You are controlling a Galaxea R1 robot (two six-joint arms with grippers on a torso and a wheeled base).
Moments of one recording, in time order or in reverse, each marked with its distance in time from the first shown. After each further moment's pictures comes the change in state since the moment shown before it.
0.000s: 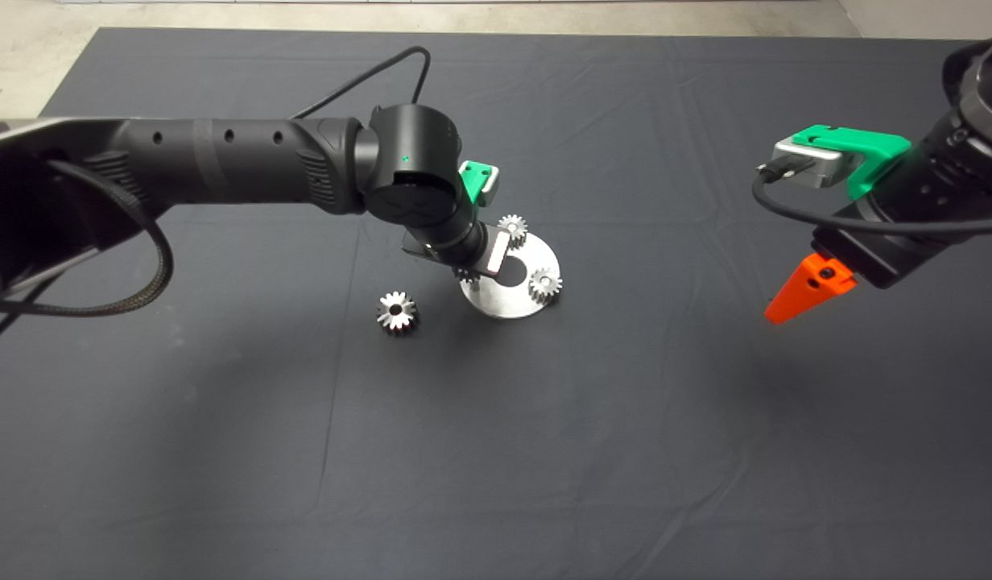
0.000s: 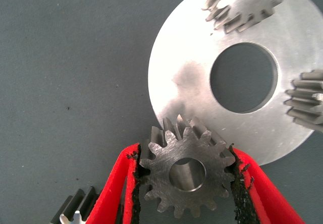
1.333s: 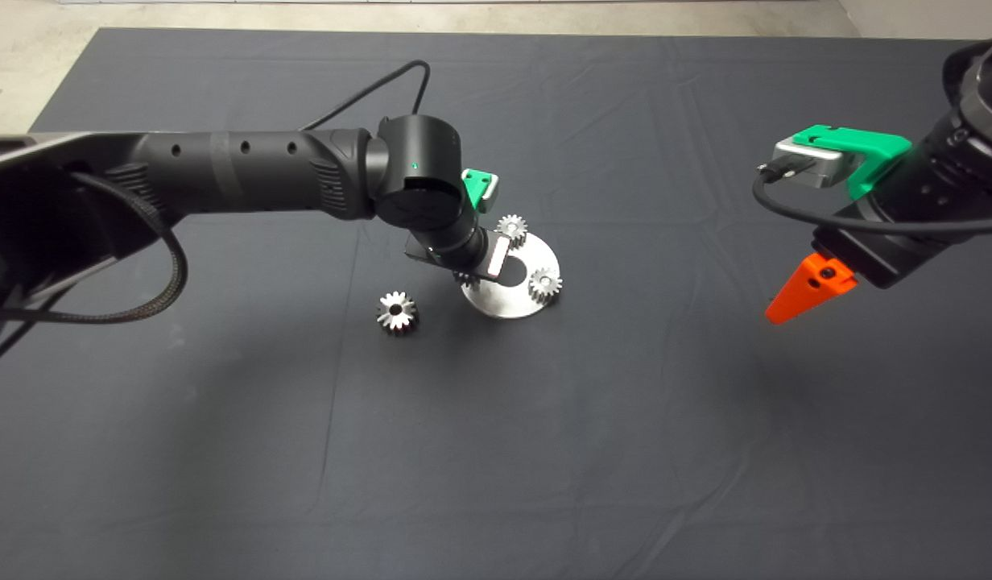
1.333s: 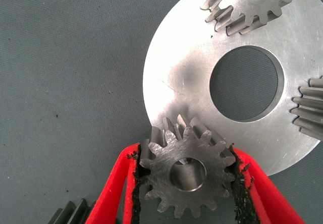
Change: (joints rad) left arm 0.021 0.019 -0.045 0.003 -0.008 0.018; right arm 0.000 -0.001 0.000 0.000 0.000 0.000
